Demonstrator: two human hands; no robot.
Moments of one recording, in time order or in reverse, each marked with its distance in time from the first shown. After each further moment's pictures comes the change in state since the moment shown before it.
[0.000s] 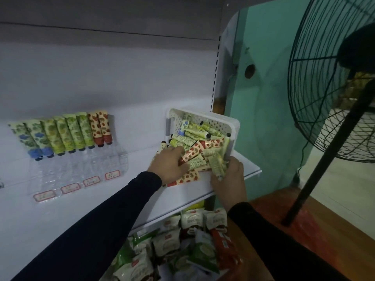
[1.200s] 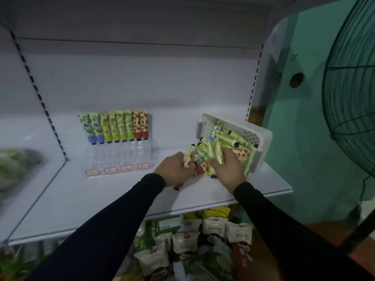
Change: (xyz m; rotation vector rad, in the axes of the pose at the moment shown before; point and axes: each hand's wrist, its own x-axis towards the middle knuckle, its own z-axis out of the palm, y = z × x) left_hand -0.048 0.010 -0.030 -0.294 0.036 -0.384; right_hand 0.048 -0.047 0.015 0.455 -0.440 -0.046
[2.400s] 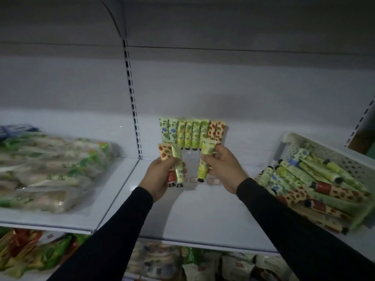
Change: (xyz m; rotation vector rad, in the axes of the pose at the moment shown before) left_hand -0.043 -0.154 -0.119 -1.206 0.467 -0.239; right_hand 0.043 -0.097 0.188 0.332 -0.485 0.046
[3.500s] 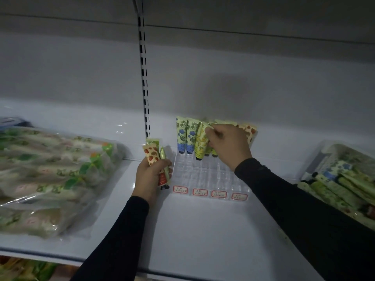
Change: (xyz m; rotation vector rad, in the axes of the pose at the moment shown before) left_hand 0.057 -0.004 -0.070 -0.013 0.236 0.183; right_hand 0.091 -0.028 0.045 -0.703 0.237 -0.535
